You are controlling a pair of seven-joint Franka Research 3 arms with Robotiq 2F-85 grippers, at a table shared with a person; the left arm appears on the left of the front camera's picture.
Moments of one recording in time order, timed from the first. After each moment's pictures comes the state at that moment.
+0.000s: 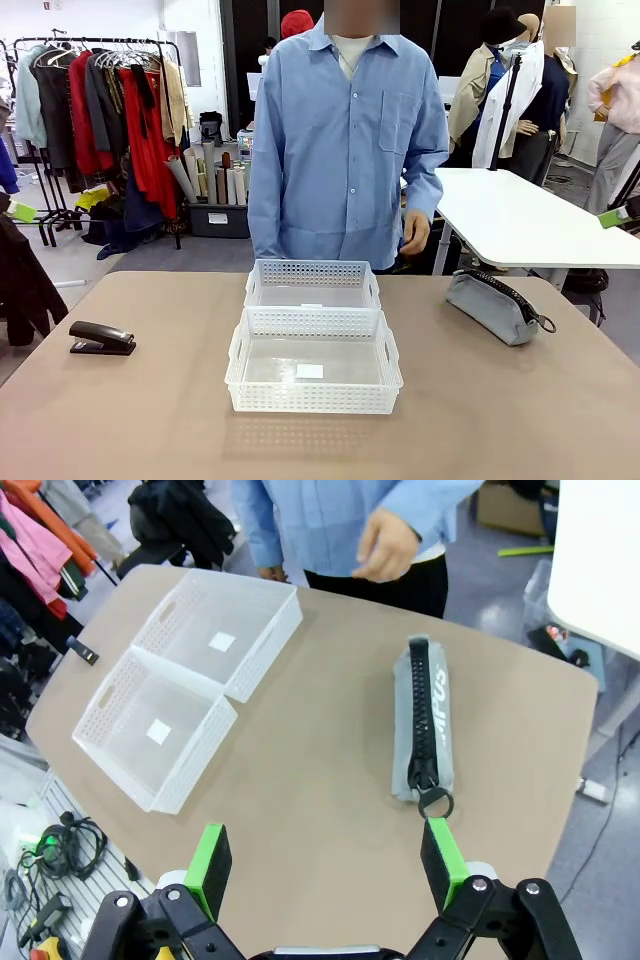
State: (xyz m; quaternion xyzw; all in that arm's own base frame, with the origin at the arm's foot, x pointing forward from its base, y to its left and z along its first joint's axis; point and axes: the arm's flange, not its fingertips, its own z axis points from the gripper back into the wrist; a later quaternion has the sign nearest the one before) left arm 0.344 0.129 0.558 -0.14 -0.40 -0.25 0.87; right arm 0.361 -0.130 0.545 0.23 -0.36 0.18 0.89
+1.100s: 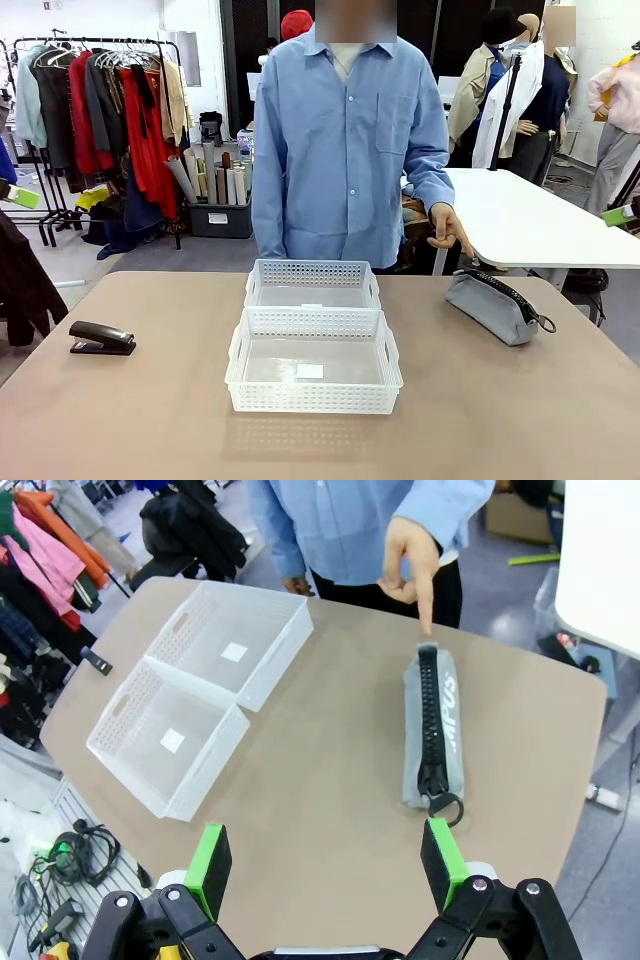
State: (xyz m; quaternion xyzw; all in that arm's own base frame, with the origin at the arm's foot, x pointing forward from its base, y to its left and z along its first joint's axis) left arm 0.343 0.124 0.570 -0.18 -0.42 -0.27 0.84; right arm 0.357 -0.134 0.543 0.25 -0.36 0.18 0.88
